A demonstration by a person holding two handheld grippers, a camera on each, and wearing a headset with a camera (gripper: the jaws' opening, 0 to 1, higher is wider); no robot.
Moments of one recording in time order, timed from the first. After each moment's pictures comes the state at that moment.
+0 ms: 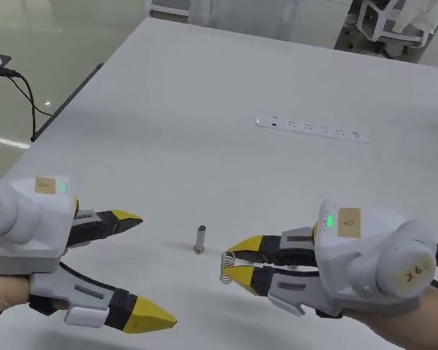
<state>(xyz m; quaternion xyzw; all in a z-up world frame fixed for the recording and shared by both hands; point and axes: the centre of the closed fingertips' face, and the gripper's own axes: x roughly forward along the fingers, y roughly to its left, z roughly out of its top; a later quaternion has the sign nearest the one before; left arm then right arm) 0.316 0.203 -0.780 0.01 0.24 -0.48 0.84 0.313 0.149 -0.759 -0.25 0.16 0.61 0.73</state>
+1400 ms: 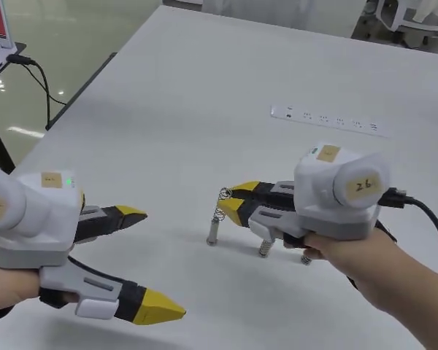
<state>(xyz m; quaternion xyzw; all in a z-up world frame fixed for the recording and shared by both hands) 0.316 0.211 -0.787 -0.01 0.25 -0.46 0.85 0.393 0.176 -0.759 -0.15 0.18 0.54 0.81</state>
